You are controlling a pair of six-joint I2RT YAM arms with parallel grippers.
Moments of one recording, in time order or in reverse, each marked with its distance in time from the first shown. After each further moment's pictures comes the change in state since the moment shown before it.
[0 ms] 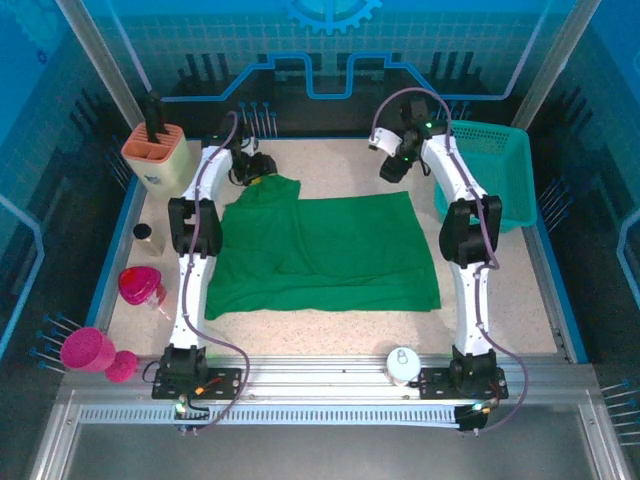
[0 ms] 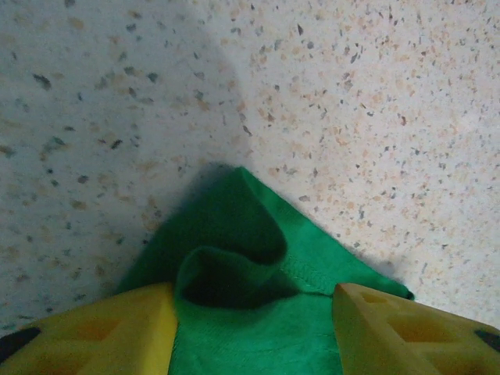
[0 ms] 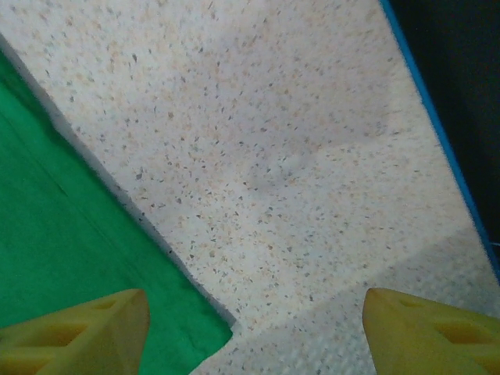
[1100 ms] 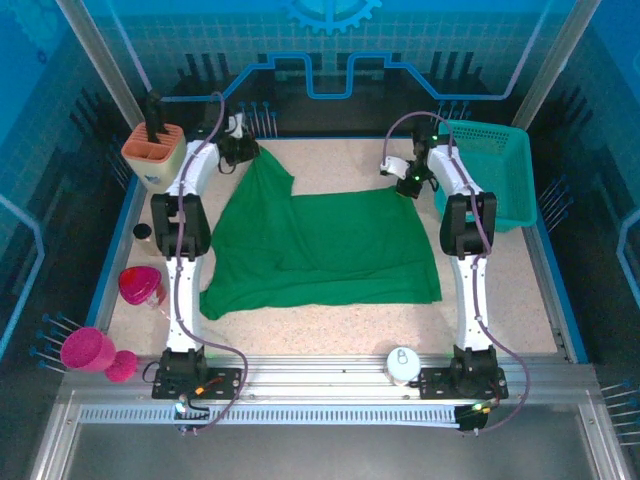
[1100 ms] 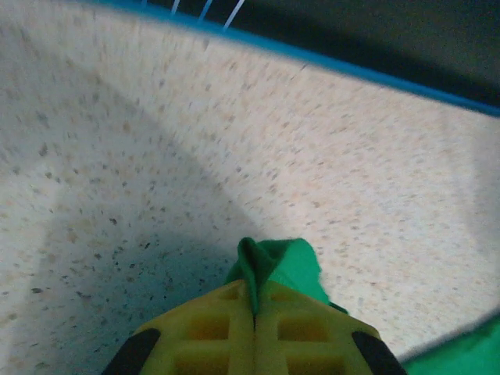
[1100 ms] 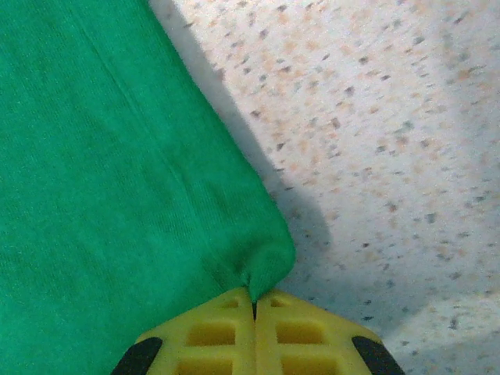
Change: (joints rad) left arm 0.038 -0.253 -0.265 0.301 -0.031 0.095; right arm -0.088 0.167 0.010 -0.069 -0.100 -0.166
